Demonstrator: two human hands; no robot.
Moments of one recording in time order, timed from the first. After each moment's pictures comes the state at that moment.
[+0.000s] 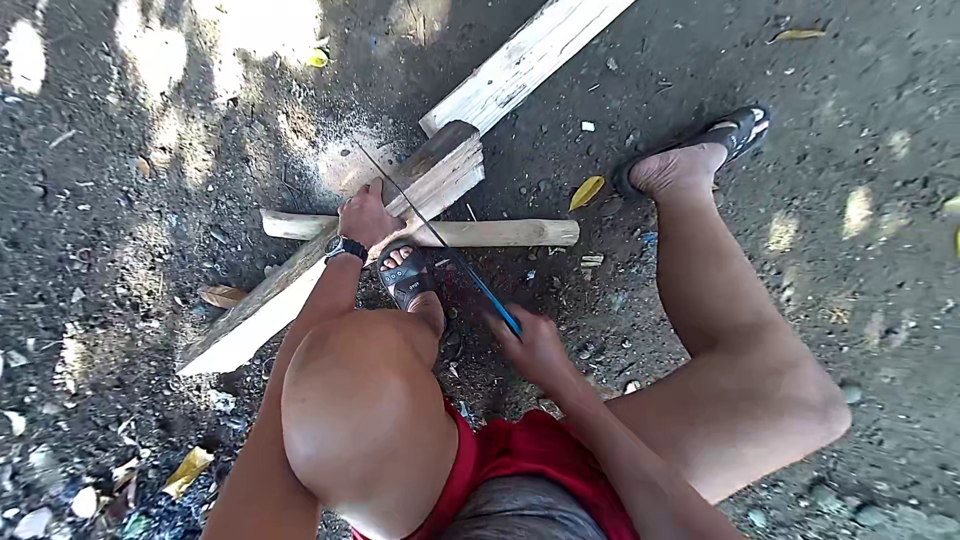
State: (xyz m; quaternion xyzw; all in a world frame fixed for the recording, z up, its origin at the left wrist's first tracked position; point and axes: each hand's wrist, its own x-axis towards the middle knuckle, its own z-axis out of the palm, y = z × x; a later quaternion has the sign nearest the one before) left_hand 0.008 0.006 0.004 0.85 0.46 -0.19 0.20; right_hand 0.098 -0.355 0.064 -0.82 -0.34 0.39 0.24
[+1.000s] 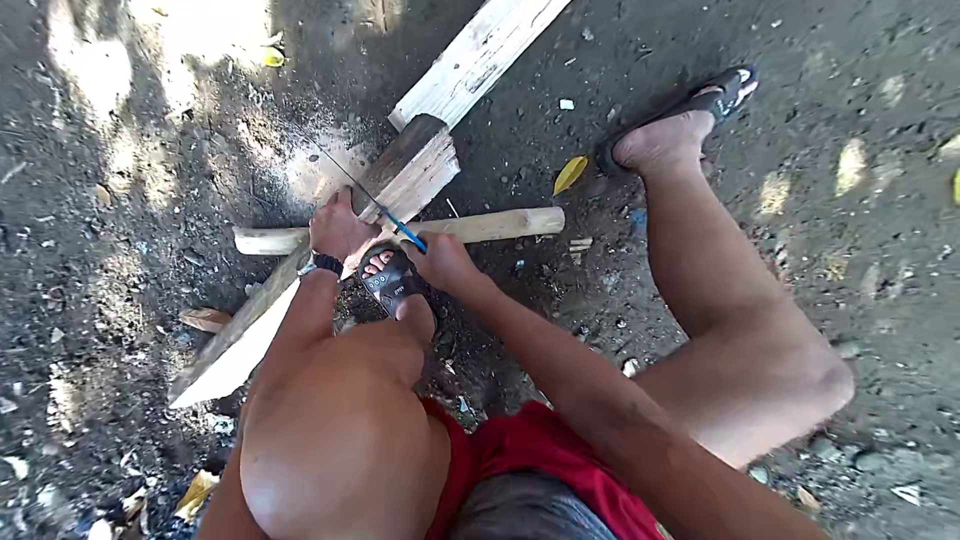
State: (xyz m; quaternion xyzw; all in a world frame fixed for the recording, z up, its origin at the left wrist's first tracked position) left_hand 0.015 0.010 -0.001 0.84 0.46 -0.20 0.19; right_hand 0.123 -0.177 0.000 -0.79 -0.36 0.44 0.23
